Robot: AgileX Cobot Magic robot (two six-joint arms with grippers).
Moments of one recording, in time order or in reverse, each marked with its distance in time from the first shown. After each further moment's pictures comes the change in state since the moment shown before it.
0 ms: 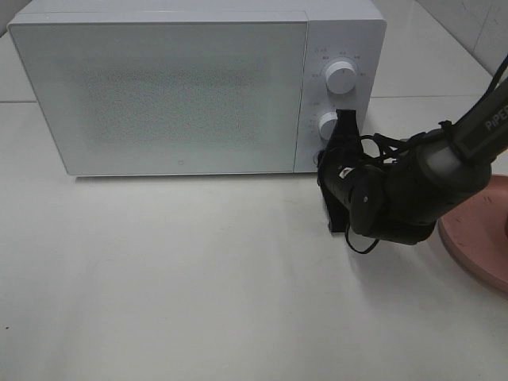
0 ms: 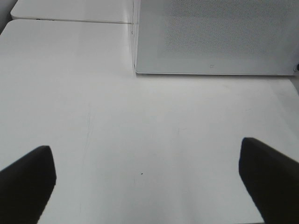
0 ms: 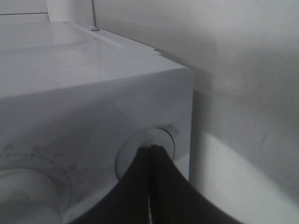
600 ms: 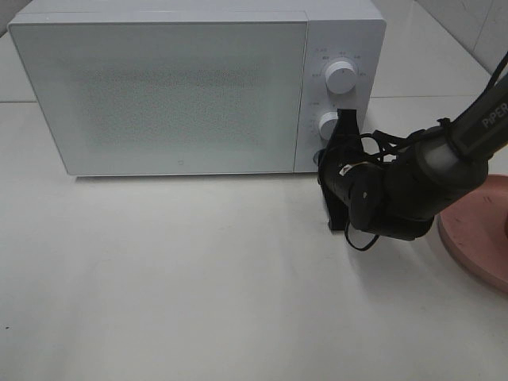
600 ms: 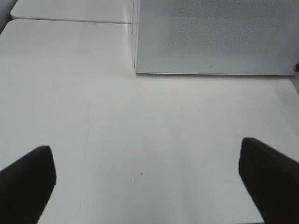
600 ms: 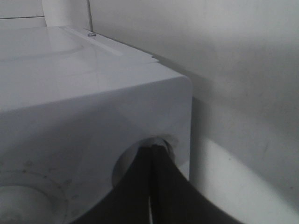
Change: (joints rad) left arm 0.000 0.000 0.000 0.000 0.000 0.000; right arm -0.019 0.011 -0.027 0.001 0.017 0.000
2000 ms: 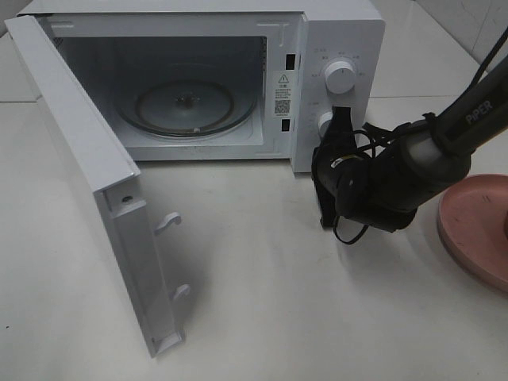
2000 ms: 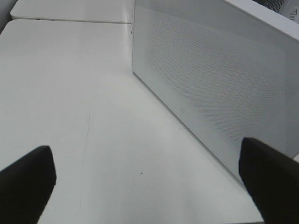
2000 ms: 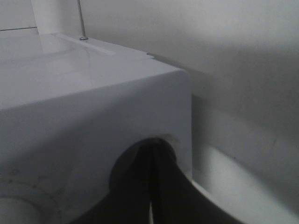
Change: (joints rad) left arm 0.000 0.000 0.000 0.000 0.000 0.000; right arm 0.010 0.020 -0.073 0.097 0.061 -0.046
